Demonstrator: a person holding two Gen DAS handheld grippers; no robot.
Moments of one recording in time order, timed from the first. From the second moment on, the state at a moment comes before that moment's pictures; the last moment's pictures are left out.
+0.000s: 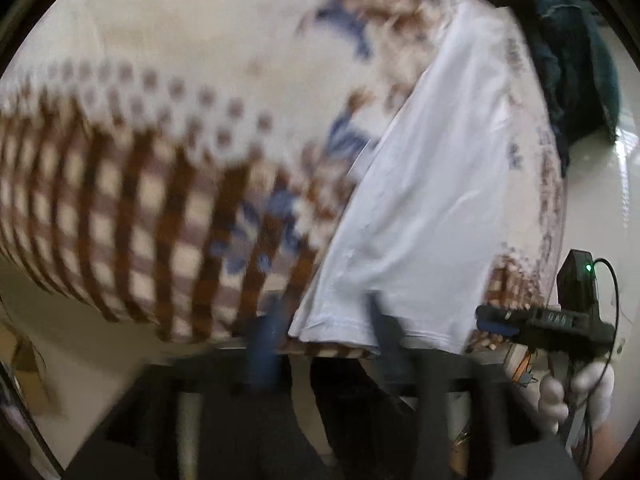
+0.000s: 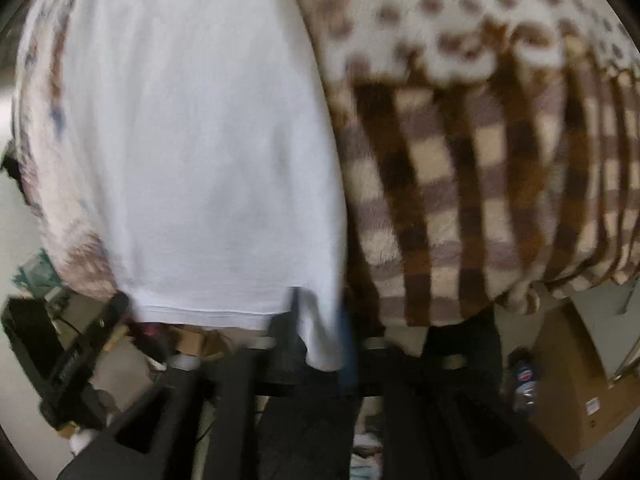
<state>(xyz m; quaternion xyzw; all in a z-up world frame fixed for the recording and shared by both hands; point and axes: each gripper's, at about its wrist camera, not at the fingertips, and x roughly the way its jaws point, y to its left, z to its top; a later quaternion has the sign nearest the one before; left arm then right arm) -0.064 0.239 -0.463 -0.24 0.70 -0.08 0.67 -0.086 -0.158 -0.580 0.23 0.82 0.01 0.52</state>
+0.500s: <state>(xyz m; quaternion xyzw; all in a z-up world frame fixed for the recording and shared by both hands) 0.249 0.183 -0.419 -0.27 0.57 -0.13 0.76 0.136 -0.228 -0.482 0.26 0.69 0.00 0.68</state>
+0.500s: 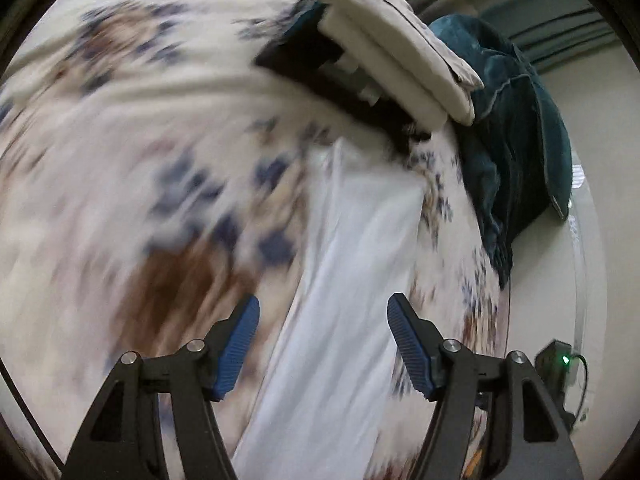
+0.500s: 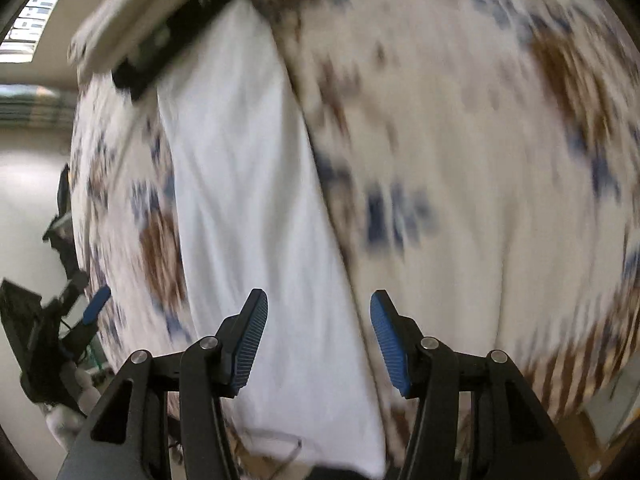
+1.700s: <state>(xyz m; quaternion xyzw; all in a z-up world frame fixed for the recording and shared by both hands) 0.402 0.167 -0.504 -0.33 0.58 -0.08 0.74 0.431 -0.251 -0.594 0.26 0.69 0.07 0.67</state>
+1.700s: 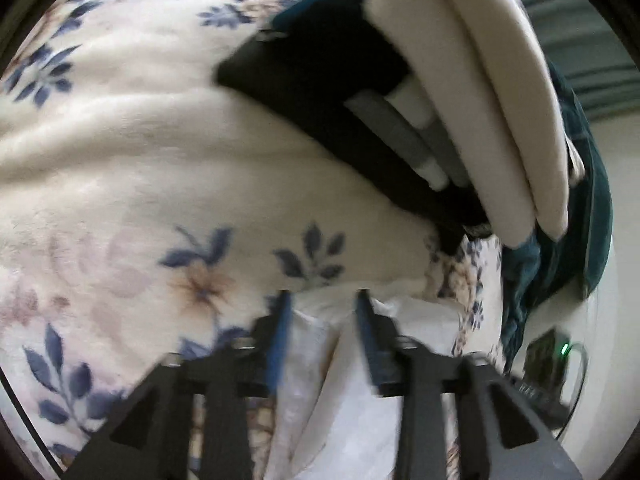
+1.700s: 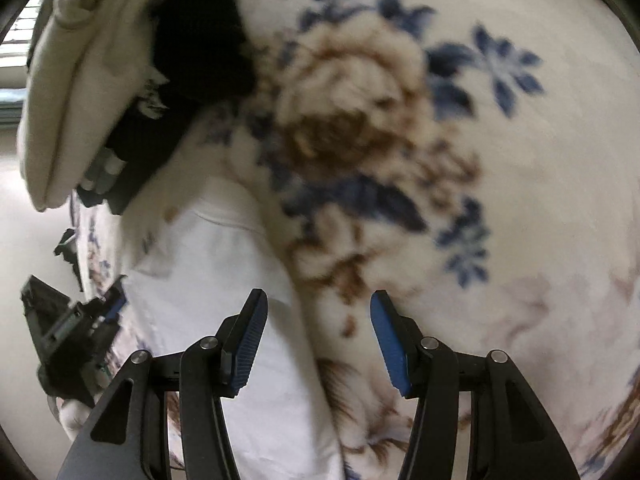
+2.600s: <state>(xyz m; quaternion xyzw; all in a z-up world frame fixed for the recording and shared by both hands) 0.401 0.141 -0.517 -0.26 0.56 -0.05 0.78 0.465 -0.214 -0.598 0.23 0.69 0.12 0.68</state>
